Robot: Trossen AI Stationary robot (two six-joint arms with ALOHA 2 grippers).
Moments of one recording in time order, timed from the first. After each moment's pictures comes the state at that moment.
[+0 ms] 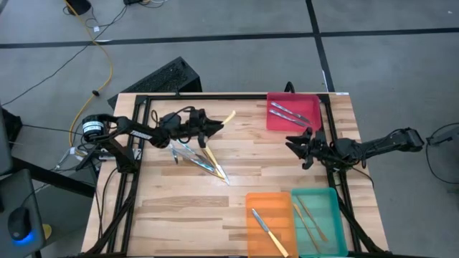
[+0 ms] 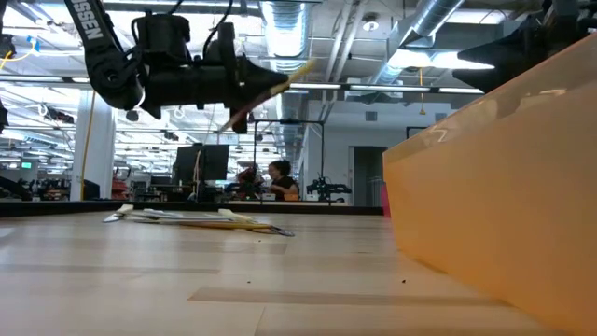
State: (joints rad) left arm 0.36 1.59 0.49 1.25 0.23 -0.46; right arm 0.17 0.33 0.01 0.51 0.48 0.31
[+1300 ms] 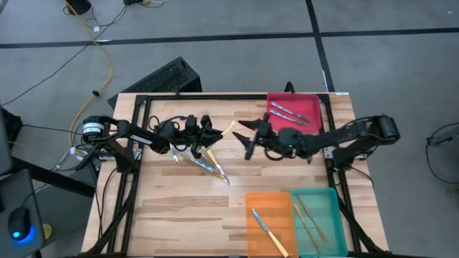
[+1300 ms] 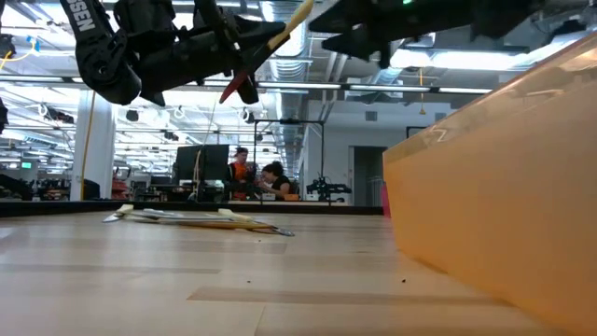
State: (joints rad) left arm 0.24 1.59 0.49 1.44 0.28 -0.47; right arm 0.05 1.45 0.79 0.74 0.48 0.04
